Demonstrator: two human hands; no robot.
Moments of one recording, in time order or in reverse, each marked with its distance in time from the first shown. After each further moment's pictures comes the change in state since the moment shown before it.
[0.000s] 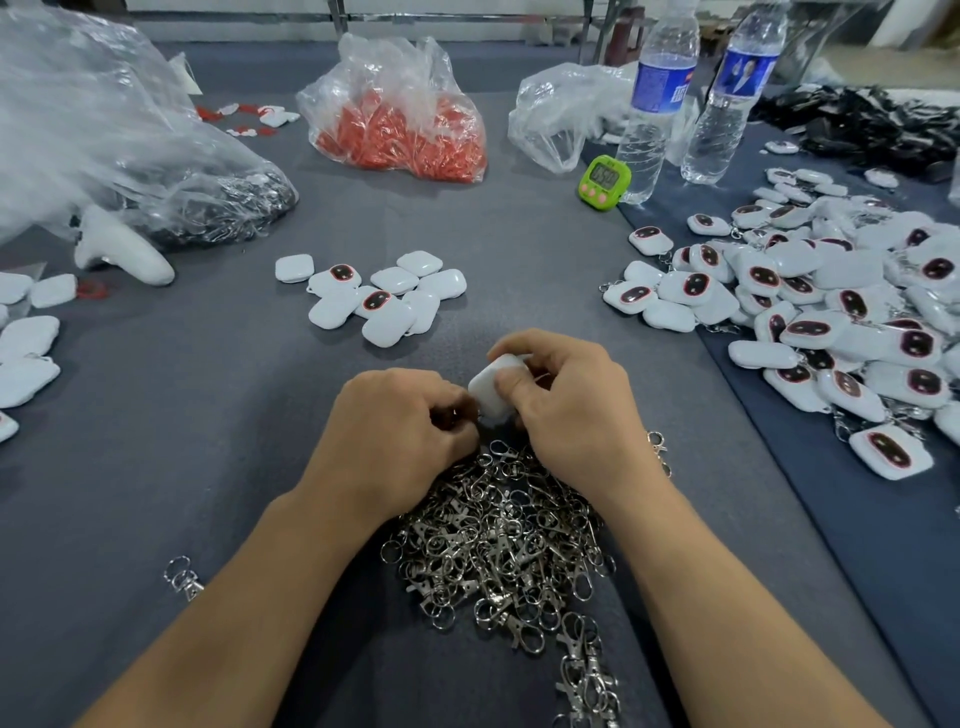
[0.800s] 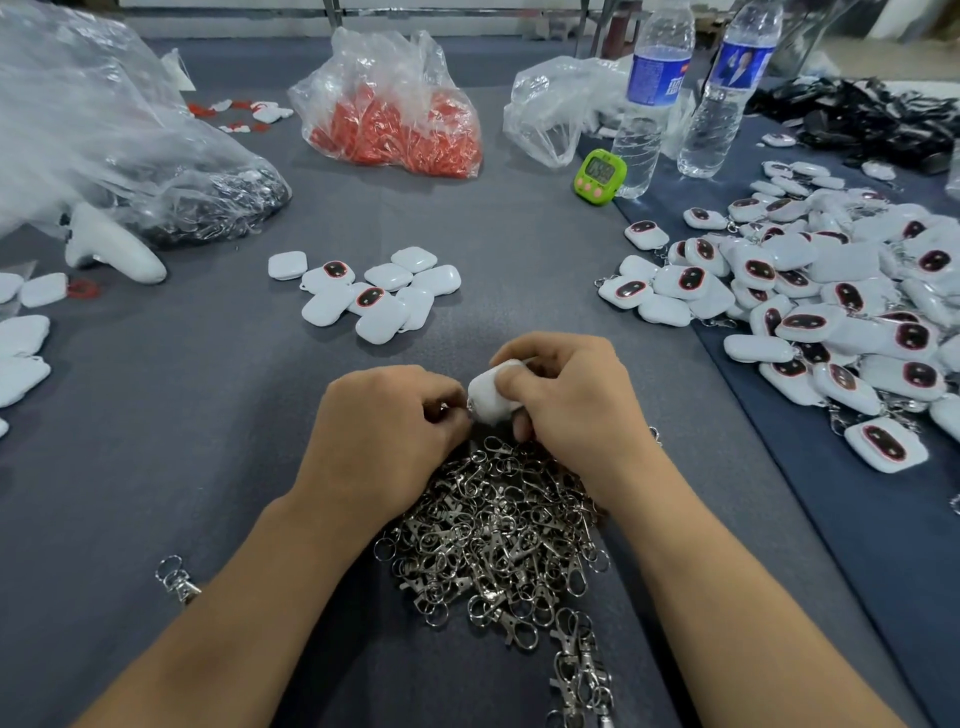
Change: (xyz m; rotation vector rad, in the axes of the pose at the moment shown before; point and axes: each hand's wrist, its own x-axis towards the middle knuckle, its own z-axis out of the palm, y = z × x) left_hand -0.003 0.000 0.005 0.100 0.135 0.044; right_hand 0.002 -0.001 -0.003 0.108 -0.065 0.132
